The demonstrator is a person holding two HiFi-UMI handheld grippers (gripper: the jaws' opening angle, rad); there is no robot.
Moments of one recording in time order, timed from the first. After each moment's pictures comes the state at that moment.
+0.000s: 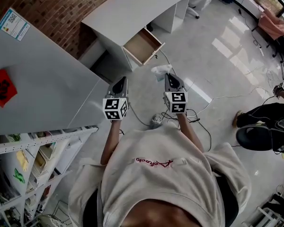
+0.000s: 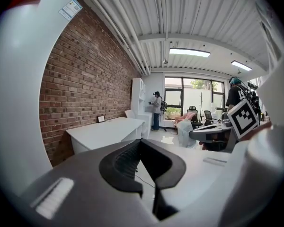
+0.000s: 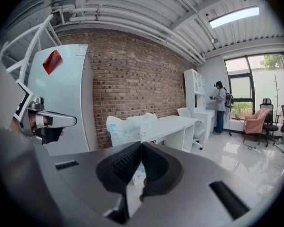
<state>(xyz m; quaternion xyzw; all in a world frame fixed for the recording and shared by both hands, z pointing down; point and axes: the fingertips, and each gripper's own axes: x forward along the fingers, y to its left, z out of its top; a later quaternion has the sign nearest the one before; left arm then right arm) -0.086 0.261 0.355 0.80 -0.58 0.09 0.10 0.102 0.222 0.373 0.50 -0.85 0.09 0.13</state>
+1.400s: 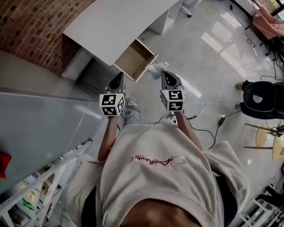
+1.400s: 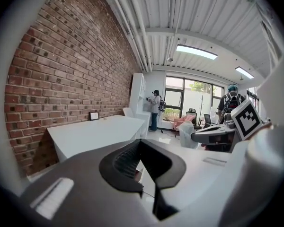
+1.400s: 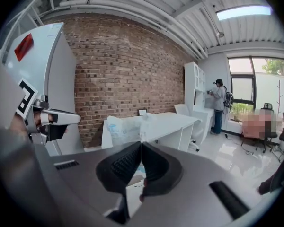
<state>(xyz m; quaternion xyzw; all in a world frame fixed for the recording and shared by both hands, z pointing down) -0.107 0.048 0.391 0.82 -0.55 0.08 0.13 0.079 0.031 0.399 0.51 -0.84 0.09 0.17</state>
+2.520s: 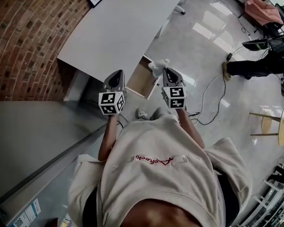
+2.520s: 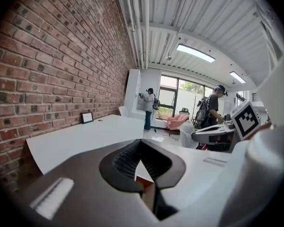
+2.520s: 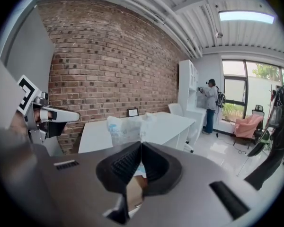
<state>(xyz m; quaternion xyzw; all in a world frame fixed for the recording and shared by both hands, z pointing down) -0.190 -0.131 0.400 0.86 -0.49 0.08 0.14 0.004 -0.123 0.404 0.57 -0.79 0.10 0.18</state>
